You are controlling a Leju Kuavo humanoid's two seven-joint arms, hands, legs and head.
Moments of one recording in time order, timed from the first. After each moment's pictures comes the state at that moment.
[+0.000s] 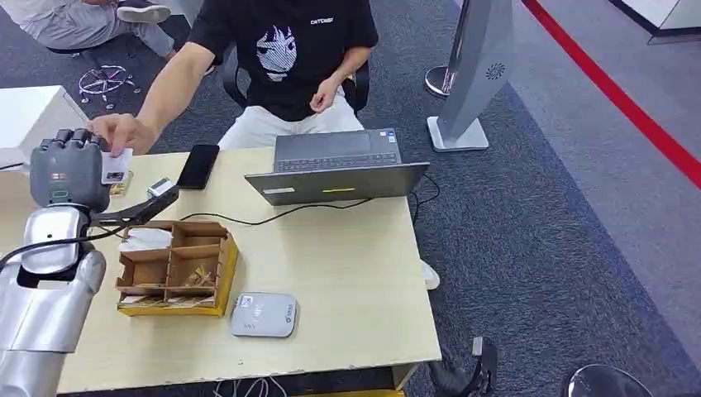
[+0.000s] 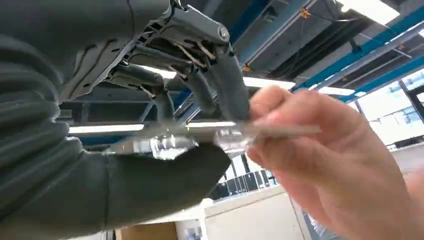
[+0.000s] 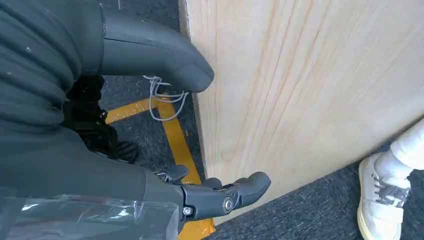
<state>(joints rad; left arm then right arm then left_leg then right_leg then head) -0.64 0.24 -0.36 -1.12 -1.54 0.15 0.19 -0.21 0.16 -0.65 -0.29 0.06 0.21 -0.40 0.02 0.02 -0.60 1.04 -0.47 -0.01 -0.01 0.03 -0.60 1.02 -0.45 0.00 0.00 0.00</state>
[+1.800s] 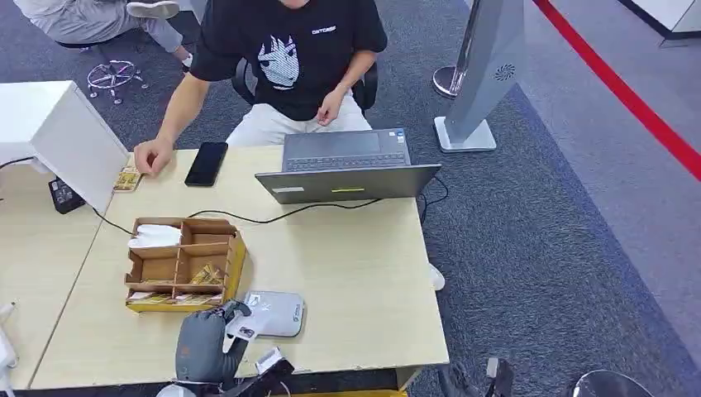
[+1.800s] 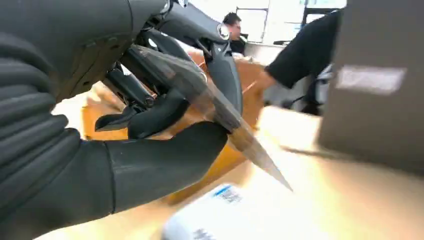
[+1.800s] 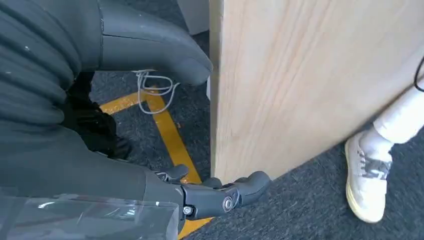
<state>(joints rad) 0.12 -0.15 -0.34 -1.35 -1.17 0.40 -0.26 -0.15 0.16 -0.76 -0.32 0.07 0.22 -0.52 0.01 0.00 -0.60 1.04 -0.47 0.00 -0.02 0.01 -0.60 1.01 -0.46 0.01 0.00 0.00</state>
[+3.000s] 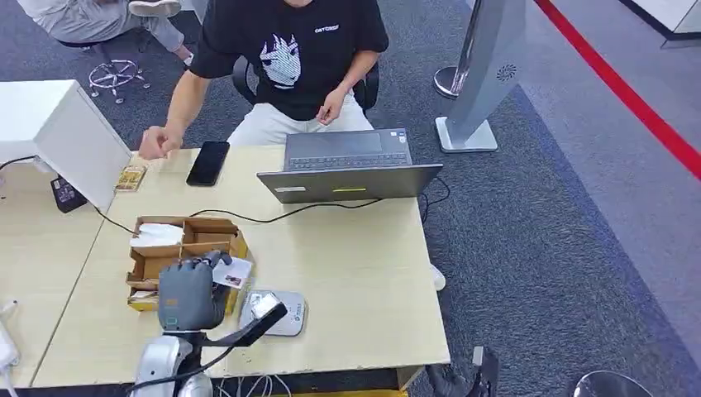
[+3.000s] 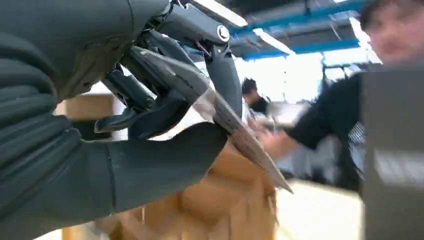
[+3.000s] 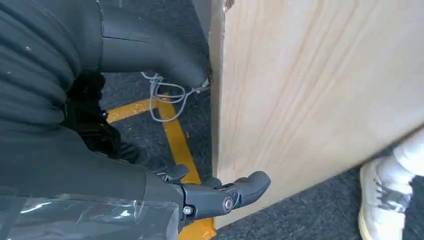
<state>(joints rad) -0.04 -0.23 -0.25 -1.48 -1.46 0.33 -0.14 -0.18 0.18 -0.74 -0.32 0.14 0.23 -0.48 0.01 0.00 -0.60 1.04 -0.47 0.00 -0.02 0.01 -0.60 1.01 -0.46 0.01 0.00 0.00</state>
